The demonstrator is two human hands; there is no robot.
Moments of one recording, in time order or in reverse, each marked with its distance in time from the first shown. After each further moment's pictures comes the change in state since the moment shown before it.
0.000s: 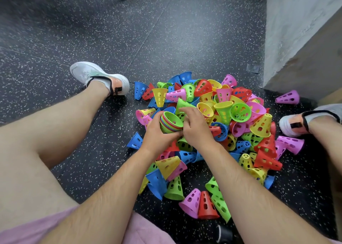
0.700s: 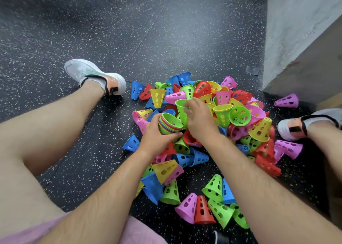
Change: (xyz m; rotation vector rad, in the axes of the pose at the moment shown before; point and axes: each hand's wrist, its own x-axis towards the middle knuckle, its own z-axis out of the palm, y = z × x) left_hand 0.011 -0.005 0.004 -0.015 -0.031 -0.033; right_hand 0.037 0.018 -0.012 -0.242 0.055 -0.052
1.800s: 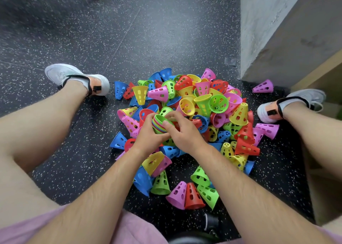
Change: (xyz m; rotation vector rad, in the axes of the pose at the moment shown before) left_hand -0.025 0.018 0.024 -0.085 -0.170 -0.070; right_hand -0.079 -0.005 -0.016 0.445 -0.175 0.108
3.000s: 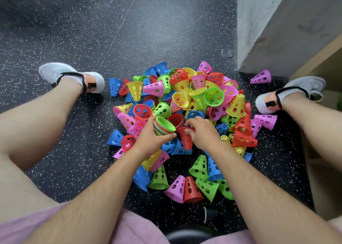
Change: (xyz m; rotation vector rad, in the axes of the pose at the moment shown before) left_hand -0.005 -0.015 0.015 0.146 -0.079 -0.015; right_hand -0.013 0.066 -0.036 -0.549 -0.023 0.153
